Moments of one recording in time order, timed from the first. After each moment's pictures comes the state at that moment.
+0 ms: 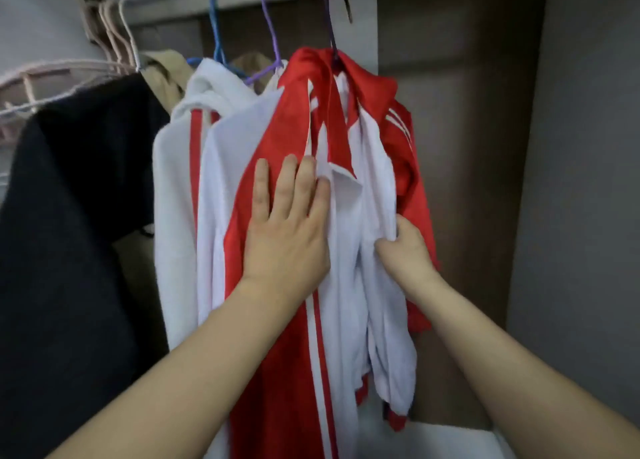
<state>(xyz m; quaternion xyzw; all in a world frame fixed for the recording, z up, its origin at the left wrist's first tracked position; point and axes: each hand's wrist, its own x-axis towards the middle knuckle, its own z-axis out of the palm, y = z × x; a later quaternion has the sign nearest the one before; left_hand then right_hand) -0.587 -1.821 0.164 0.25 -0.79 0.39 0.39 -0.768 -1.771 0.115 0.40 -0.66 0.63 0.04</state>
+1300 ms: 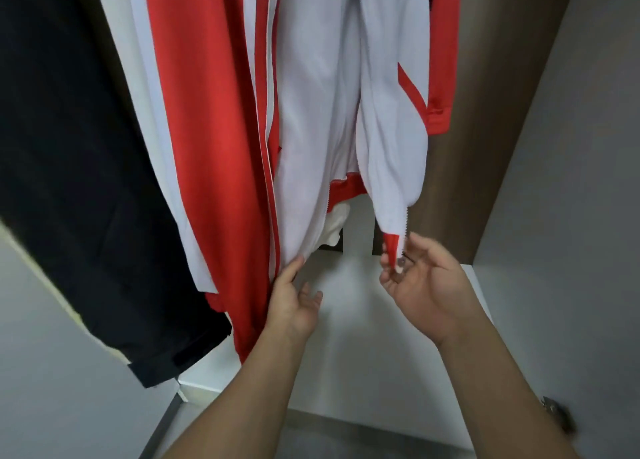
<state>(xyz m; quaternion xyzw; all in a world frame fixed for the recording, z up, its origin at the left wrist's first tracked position) -0.561 -1.774 -0.253 0.35 -0.18 -0.84 0.37 -0.666 -1.631 -0.192 0.11 -0.37 0.80 -0.46</state>
